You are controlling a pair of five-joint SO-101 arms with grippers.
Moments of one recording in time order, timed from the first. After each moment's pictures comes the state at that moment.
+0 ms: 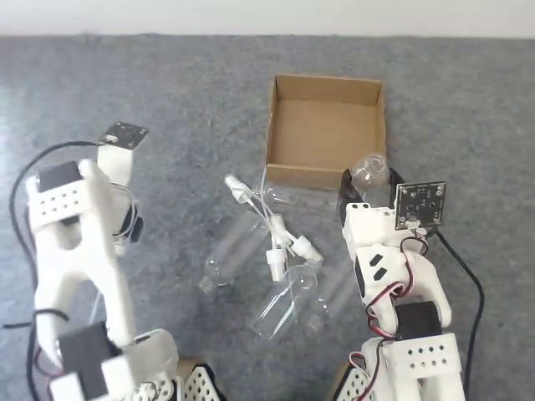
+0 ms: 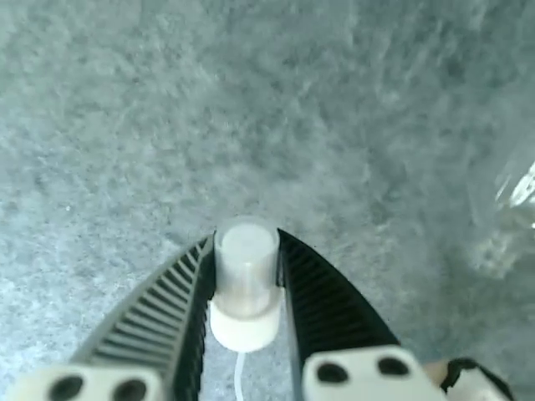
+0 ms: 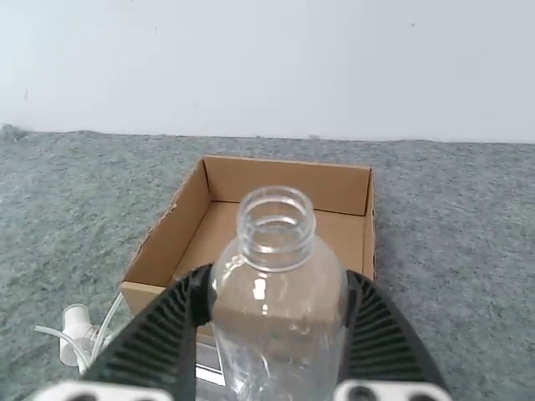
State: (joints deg) left arm -25.9 -12.6 29.8 83.3 -29.3; right arm -11.4 -80.6 78.5 28.3 -4.7
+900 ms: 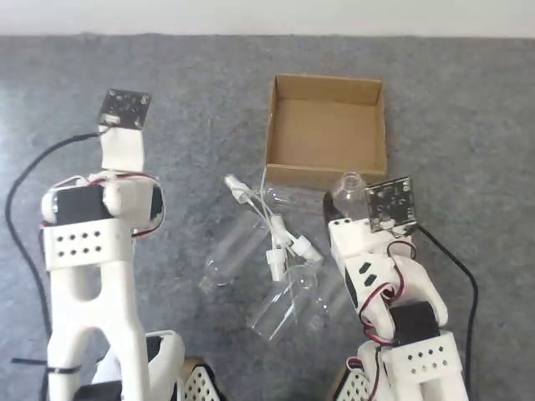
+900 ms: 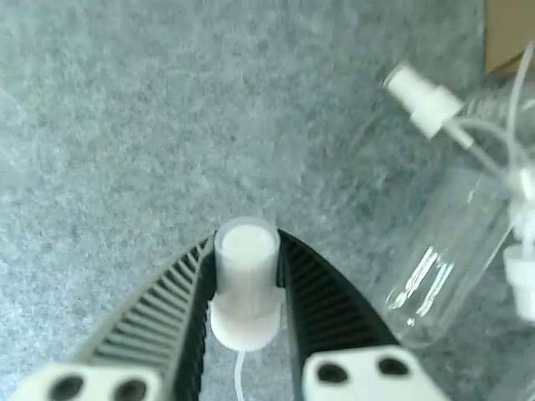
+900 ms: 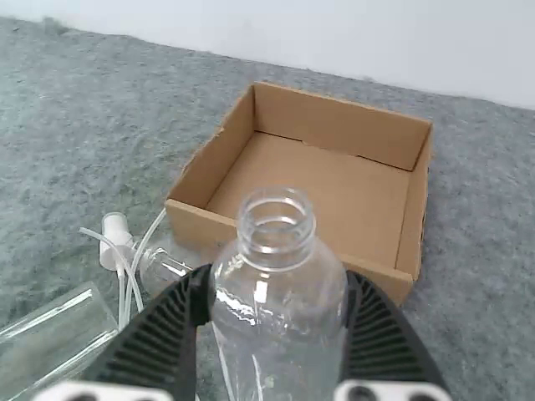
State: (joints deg) left arm -14.2 -32.8 30.5 80.7 -8.4; right arm -17.8 -80.6 75.2 40.8 1.0
